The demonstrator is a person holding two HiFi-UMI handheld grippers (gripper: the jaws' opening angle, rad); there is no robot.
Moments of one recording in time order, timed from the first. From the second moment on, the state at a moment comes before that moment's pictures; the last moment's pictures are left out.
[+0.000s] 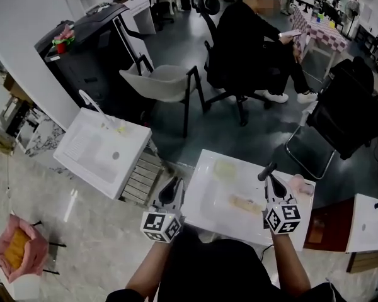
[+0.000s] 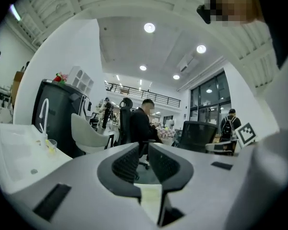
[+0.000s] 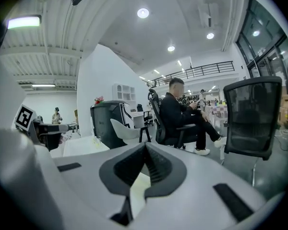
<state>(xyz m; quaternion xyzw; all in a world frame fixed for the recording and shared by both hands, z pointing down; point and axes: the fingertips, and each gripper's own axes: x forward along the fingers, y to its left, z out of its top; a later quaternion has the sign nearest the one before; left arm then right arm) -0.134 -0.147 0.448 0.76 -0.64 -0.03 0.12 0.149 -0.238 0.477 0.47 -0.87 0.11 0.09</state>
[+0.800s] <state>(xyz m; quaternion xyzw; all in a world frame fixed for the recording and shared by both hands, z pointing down) -0.174 -0.158 0.449 0.80 -0.57 -0.02 0.16 0.138 -0.198 0.472 0.55 -0.82 0.10 0.12</state>
